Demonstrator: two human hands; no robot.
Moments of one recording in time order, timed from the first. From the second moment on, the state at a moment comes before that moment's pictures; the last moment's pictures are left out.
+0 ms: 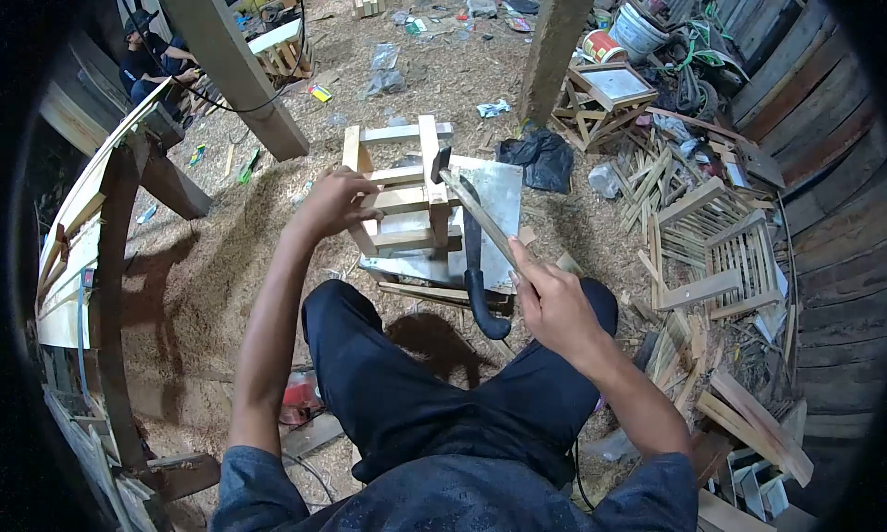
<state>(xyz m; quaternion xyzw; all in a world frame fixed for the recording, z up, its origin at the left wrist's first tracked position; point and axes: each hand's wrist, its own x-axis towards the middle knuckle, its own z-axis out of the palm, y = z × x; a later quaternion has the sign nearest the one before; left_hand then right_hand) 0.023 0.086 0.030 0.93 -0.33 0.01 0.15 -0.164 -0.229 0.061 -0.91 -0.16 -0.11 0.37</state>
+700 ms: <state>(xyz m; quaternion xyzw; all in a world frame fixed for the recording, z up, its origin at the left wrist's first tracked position) 0.016 0.047 0.001 0.91 -0.36 0.07 0.17 -0.163 -0.221 0.068 -0.92 -0.14 -0.07 0.37</state>
